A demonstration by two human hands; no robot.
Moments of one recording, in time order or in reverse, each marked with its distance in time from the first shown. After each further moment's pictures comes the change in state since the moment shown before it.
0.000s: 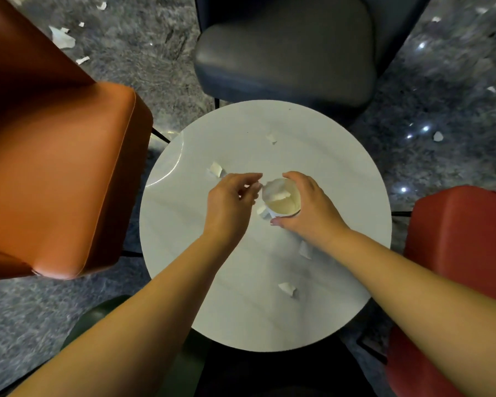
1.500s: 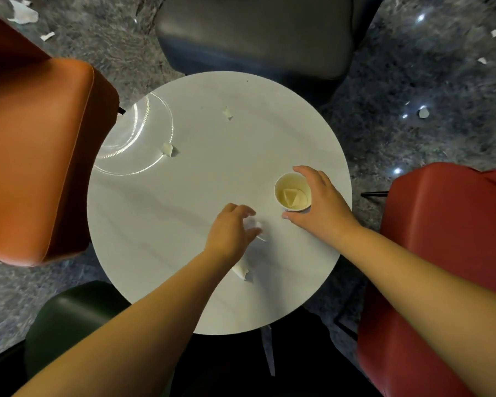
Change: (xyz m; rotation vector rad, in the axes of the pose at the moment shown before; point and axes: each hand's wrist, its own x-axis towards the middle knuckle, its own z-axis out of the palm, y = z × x) left_hand -0.058 -0.043 0.114 0.477 -0.385 -0.150; right_hand -0.041 0.111 -0.049 -0.022 0.024 0.031
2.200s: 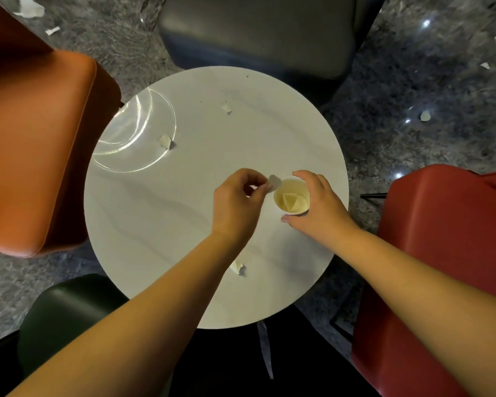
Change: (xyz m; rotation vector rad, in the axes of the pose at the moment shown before) left_hand -0.012 0.066 -0.023 -0.514 0.389 0.114; right_hand -0.012 0.009 0.002 0.013 -0.032 0.009
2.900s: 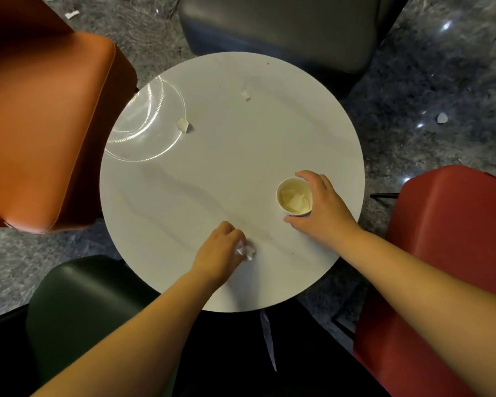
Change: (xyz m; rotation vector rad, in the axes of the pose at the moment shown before) left_hand -0.068 -0.116 -0.041 0.676 -0.499 -0.038; right_hand -0.016 -0.010 0.023 -0.018 -0.049 -0.043
